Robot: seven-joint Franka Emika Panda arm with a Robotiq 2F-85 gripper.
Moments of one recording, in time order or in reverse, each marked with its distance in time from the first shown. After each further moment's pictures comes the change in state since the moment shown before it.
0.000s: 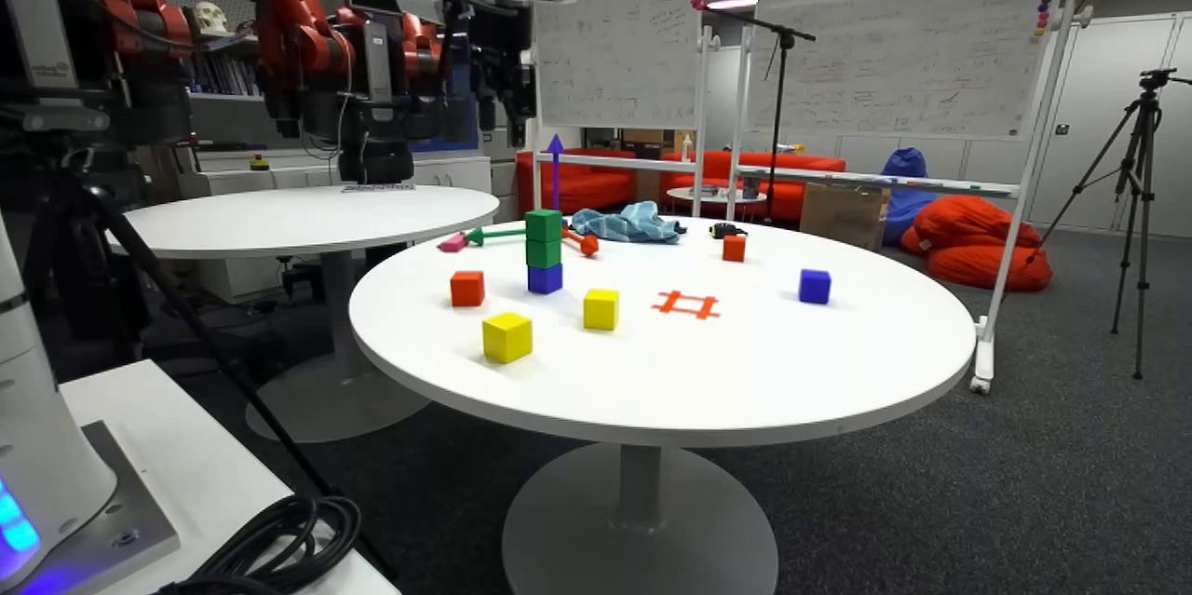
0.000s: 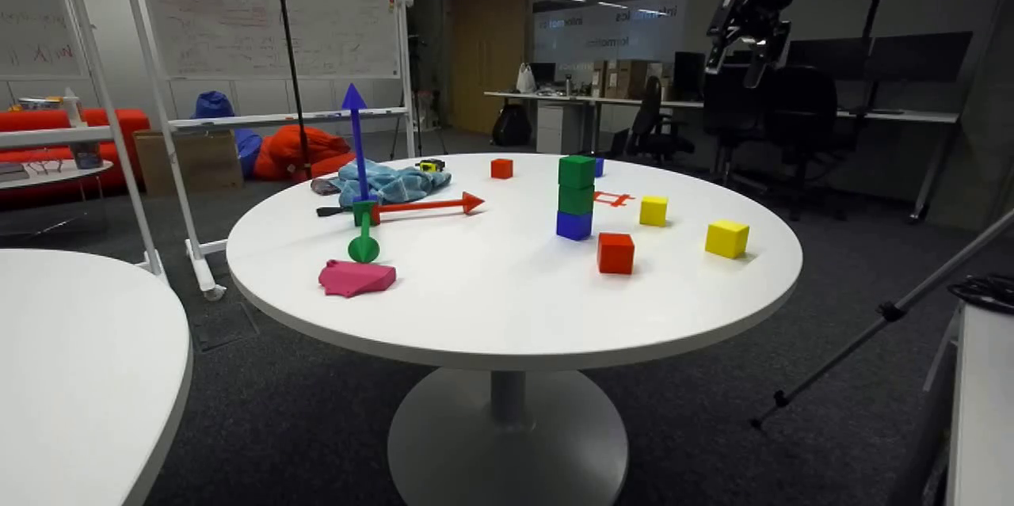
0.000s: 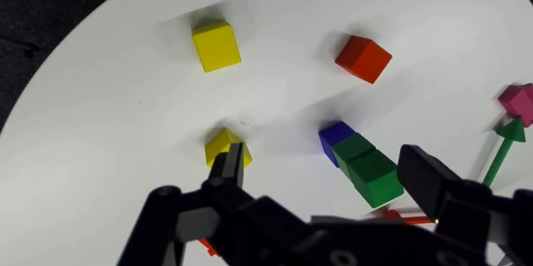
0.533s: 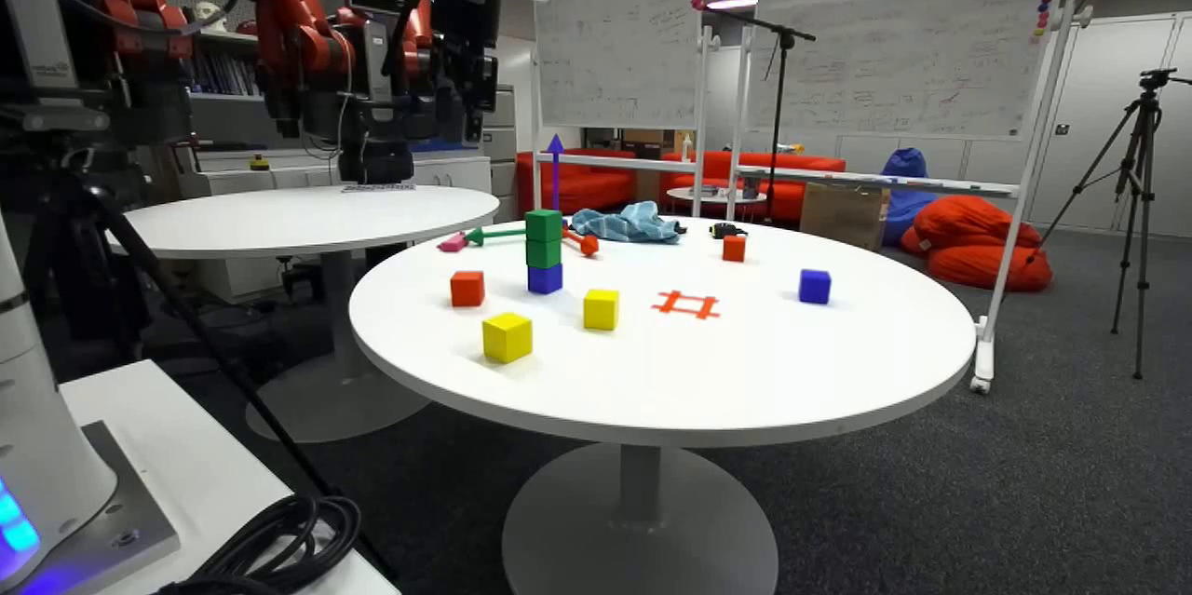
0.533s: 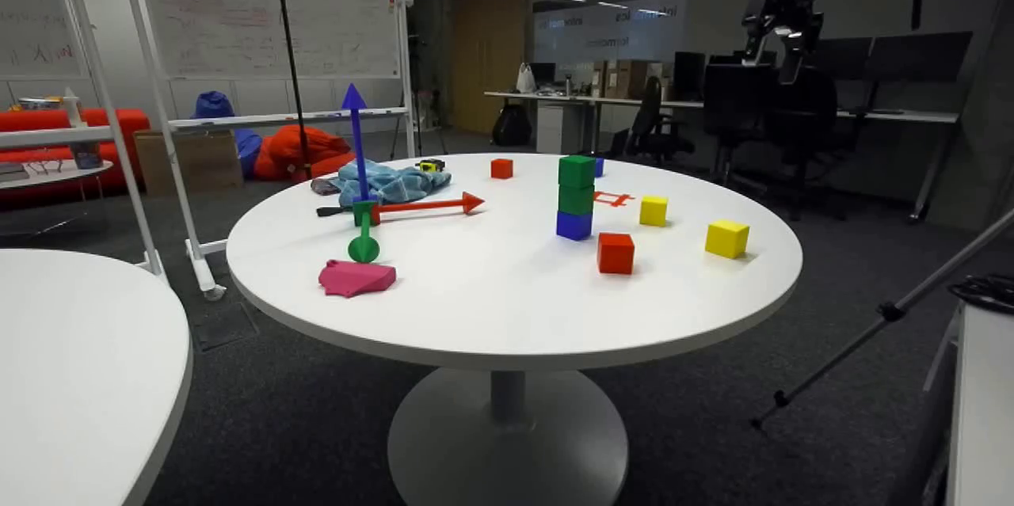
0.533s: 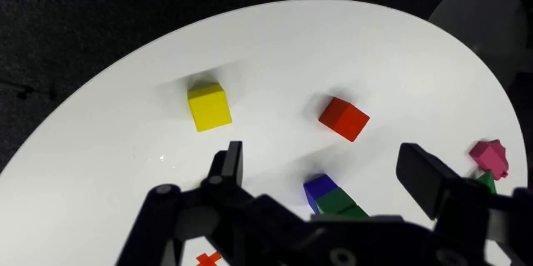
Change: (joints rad) arm 0.008 -0.109 -0.012 -0.051 -0.008 -0.179 -0.017
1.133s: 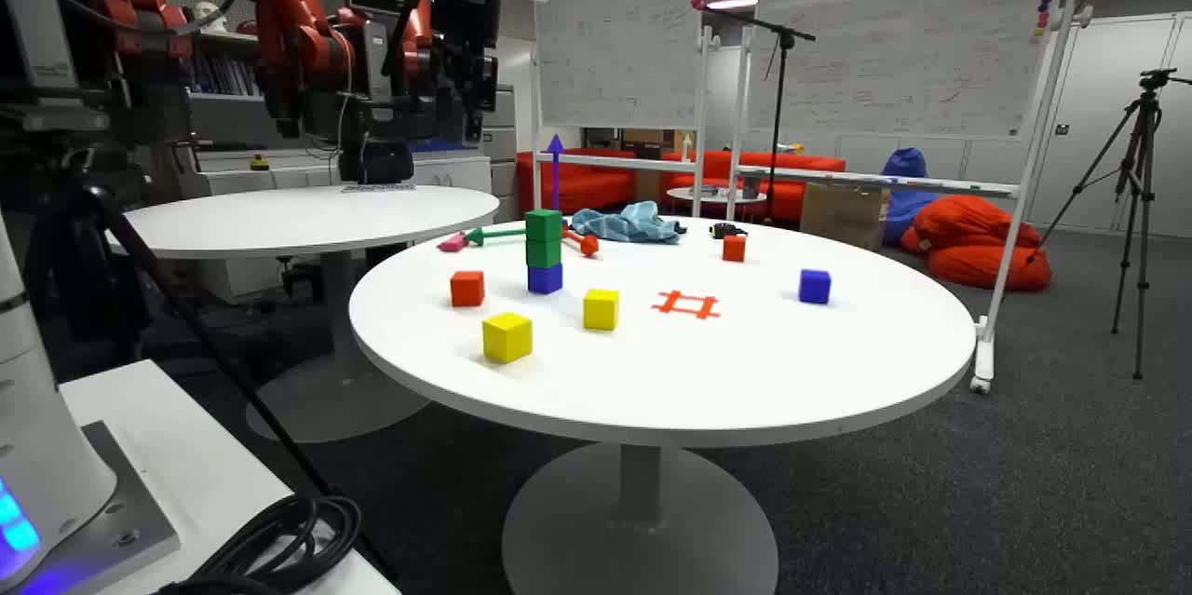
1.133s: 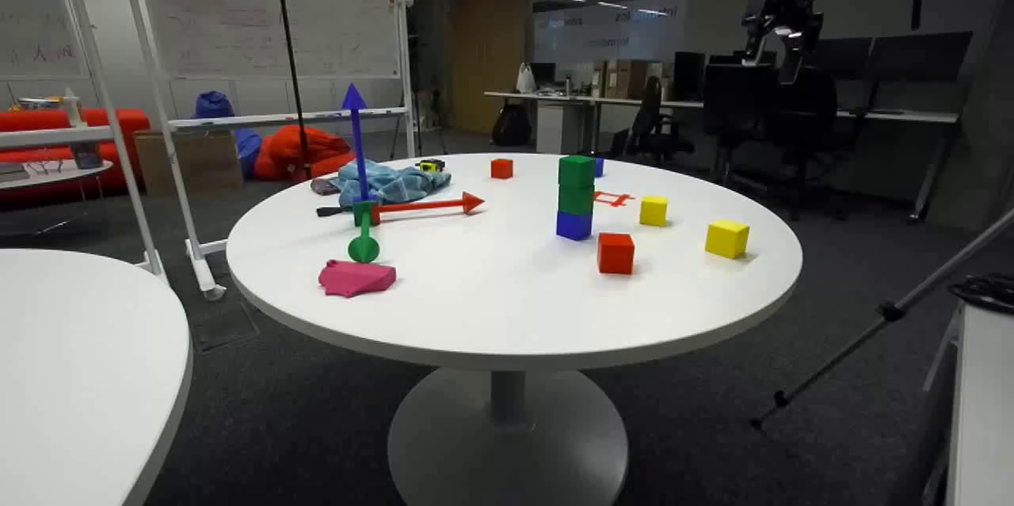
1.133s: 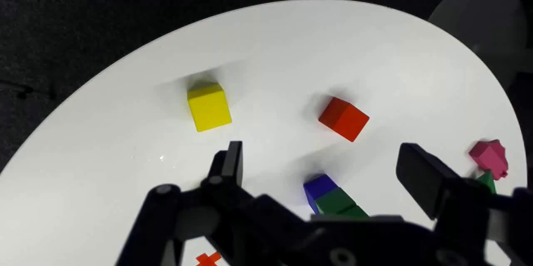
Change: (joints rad) arm 0.002 0.000 -0.003 0.000 0.000 0.000 0.000
